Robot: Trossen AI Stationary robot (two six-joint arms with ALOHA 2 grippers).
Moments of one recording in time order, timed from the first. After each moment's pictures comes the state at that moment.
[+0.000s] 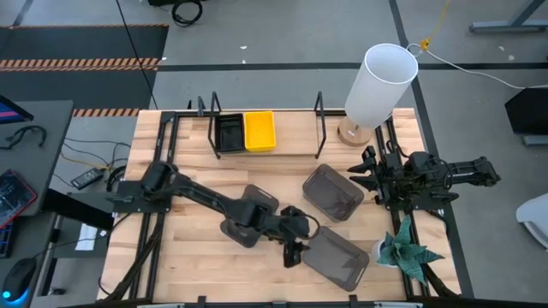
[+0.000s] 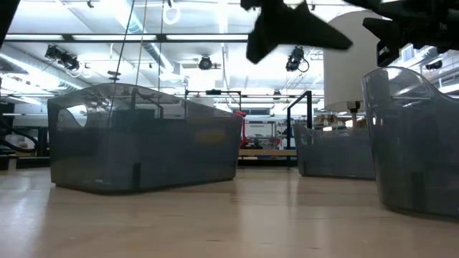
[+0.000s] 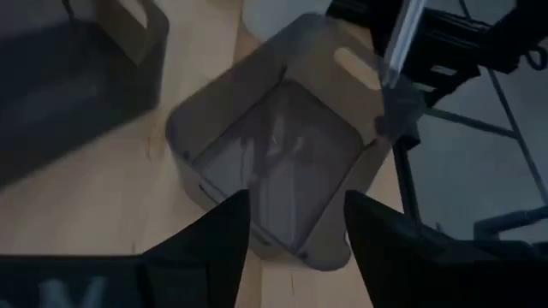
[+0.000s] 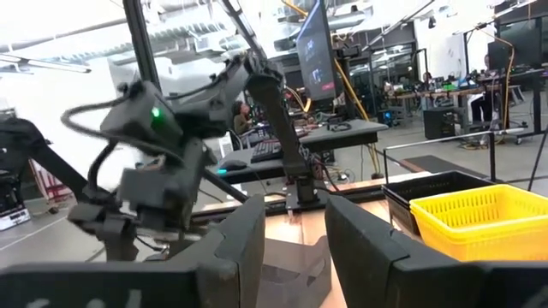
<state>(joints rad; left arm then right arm) -0.34 2.04 1.59 -0.19 -0.10 -0.47 0.08 0.10 0.12 0.17 0.03 0.16</state>
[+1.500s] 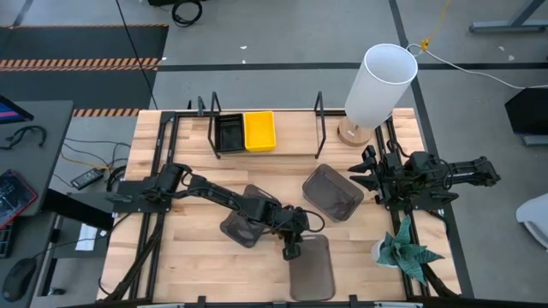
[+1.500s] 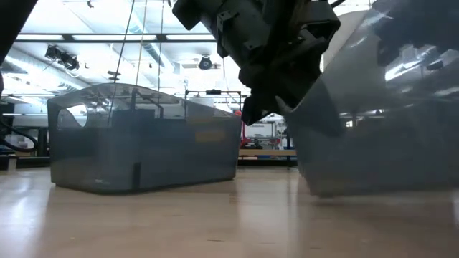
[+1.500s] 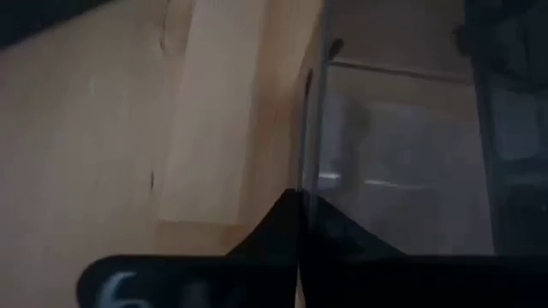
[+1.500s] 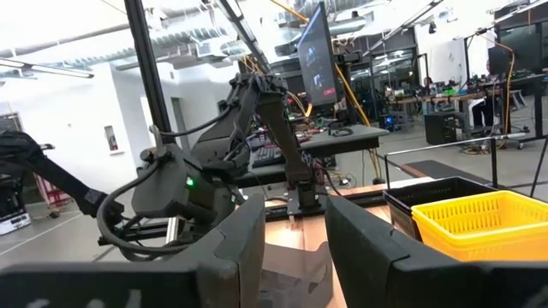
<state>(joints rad) -0.27 2.17 1.59 -0.27 0.07 -0.47 0.08 0.10 0.12 0.19 0.03 0.16</state>
